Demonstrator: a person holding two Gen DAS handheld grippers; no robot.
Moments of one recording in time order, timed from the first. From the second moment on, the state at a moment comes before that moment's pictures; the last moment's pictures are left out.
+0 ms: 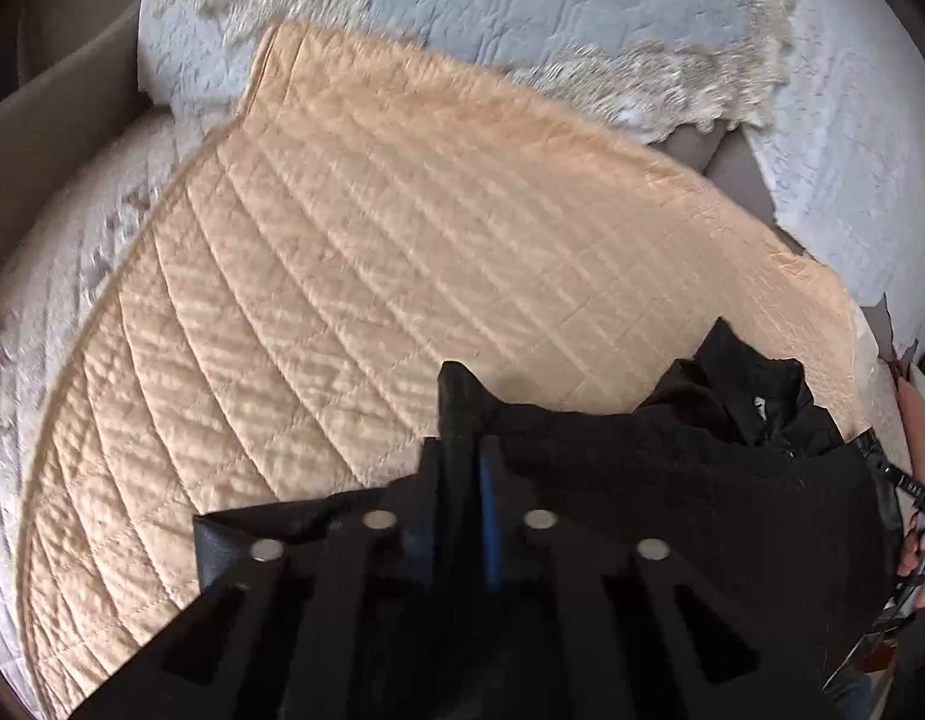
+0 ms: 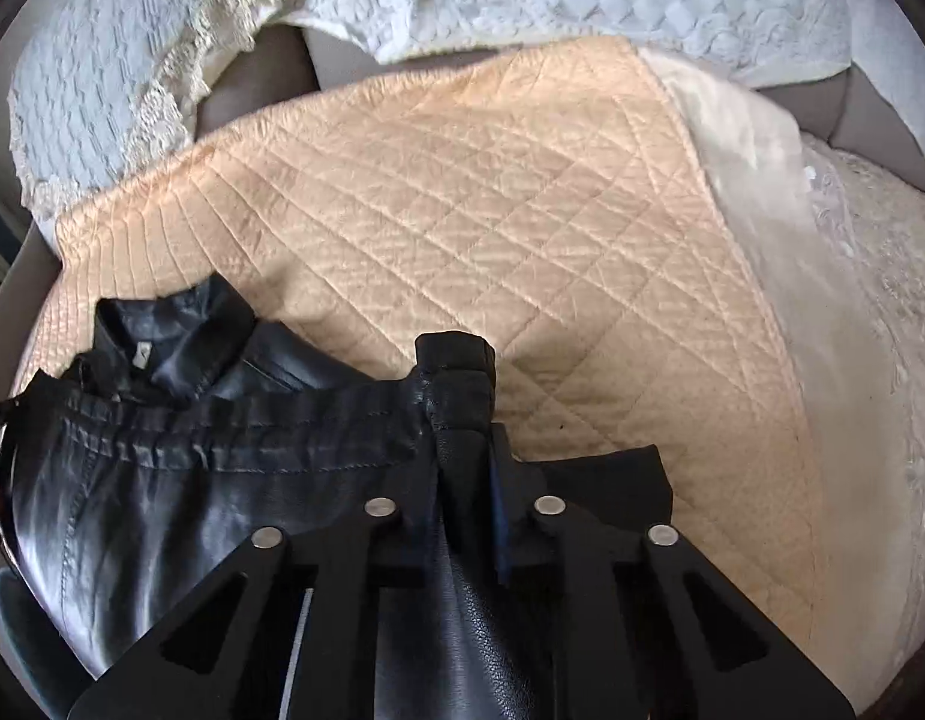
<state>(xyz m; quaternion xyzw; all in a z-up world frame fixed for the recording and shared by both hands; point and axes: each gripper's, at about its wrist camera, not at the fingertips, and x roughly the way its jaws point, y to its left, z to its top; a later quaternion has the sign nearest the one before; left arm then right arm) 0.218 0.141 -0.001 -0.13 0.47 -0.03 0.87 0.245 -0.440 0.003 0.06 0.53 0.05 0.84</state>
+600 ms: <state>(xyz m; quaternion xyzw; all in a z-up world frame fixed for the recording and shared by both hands) 0.247 0.151 -0.039 -0.14 0.43 0.04 0.89 0.265 -0.474 -0.038 0.13 0.47 0.01 0.87</state>
